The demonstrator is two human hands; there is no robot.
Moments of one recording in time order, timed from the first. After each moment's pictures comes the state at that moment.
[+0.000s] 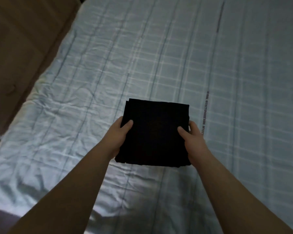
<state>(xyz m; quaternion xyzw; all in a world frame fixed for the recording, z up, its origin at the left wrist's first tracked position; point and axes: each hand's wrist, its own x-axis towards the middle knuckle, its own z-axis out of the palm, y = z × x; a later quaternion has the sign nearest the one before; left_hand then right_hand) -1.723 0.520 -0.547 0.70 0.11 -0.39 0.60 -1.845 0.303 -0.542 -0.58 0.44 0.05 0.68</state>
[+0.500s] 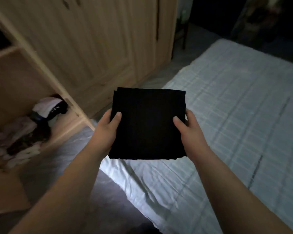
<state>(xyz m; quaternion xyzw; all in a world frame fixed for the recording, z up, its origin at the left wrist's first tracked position) -1.788 0.845 -0.257 0.72 0.13 -0.03 0.68 -1.784 0.596 -0.256 -0.68 0.10 0.08 0.72</state>
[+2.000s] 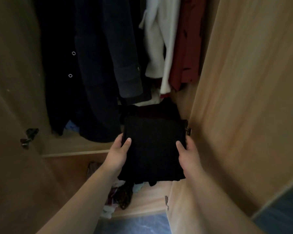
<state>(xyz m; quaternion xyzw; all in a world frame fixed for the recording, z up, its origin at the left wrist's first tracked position) -1.613 1.553 -0.148 0.62 0.27 0.28 0.67 -1.460 1.378 -0.146 -0.76 -0.15 0.11 0.62</state>
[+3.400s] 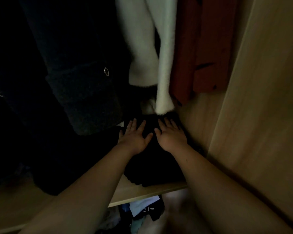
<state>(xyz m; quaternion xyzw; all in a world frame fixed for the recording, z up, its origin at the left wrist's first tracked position) -1.317 1.724 -0.167 0.95 0.27 0.04 0.13 -1.198 1.604 -0.180 -0.92 -0.37 -0.01 0.13</state>
